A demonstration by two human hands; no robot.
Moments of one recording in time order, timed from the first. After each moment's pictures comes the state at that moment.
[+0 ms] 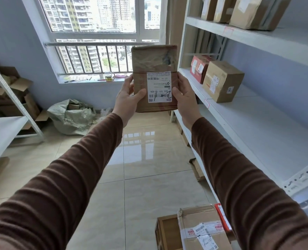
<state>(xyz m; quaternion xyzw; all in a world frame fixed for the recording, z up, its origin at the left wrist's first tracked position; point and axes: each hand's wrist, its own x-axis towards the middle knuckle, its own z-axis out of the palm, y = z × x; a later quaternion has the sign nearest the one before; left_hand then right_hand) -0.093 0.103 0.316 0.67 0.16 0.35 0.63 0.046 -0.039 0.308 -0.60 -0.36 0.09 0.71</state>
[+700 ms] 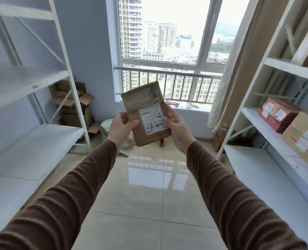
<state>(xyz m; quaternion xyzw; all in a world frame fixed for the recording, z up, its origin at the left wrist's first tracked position) -0.266 0.462 0.303 0.62 0.35 0.43 0.56 -0.089 0.344 0.315 -0.50 -0.43 0.34 0.67</state>
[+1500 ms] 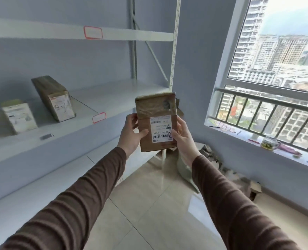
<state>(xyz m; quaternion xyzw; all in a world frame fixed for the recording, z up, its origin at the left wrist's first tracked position) -0.441 0.734 0.325 0.59 0.52 0.53 0.33 -0.241 0.750 0.294 -0.39 -0.55 0.46 0.58</state>
